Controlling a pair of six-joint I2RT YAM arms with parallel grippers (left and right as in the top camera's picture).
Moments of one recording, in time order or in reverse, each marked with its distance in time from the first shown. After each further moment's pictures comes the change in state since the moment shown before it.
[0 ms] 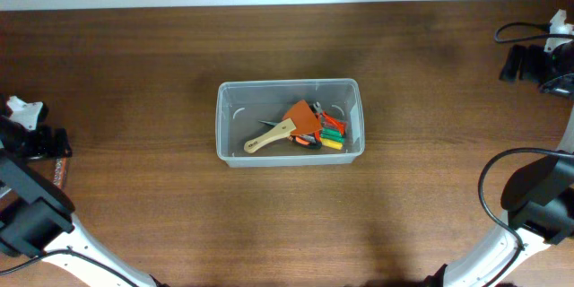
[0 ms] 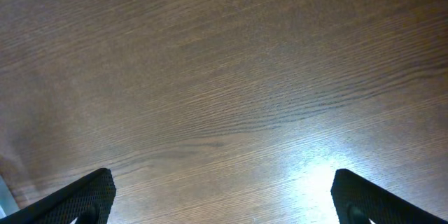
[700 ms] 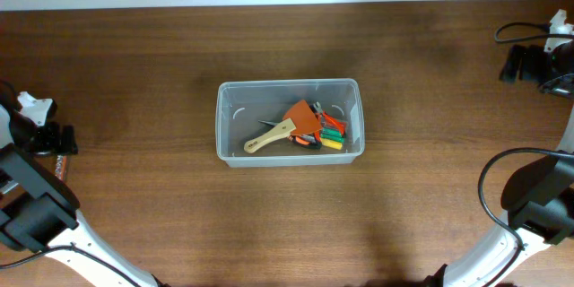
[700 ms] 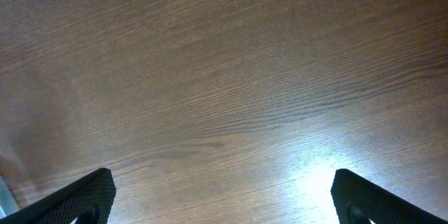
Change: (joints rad) left arm -0.045 0.009 -0.001 0.009 -0.044 -0.006; right arm 0.000 0.000 0.000 0.000 0.000 -0.001
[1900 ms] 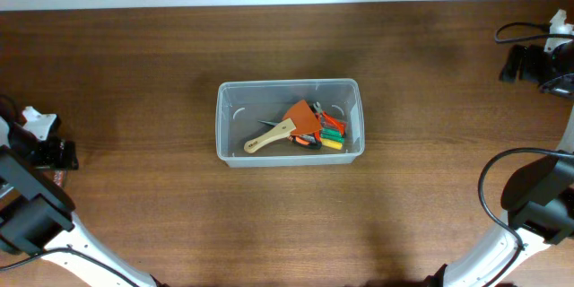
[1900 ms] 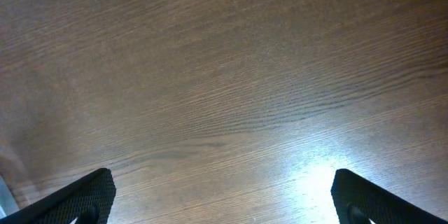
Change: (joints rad) left arm 0.039 0.005 -0.082 0.032 -0.022 0.091; right arm 0.000 0.000 0.000 0.000 0.000 0.002
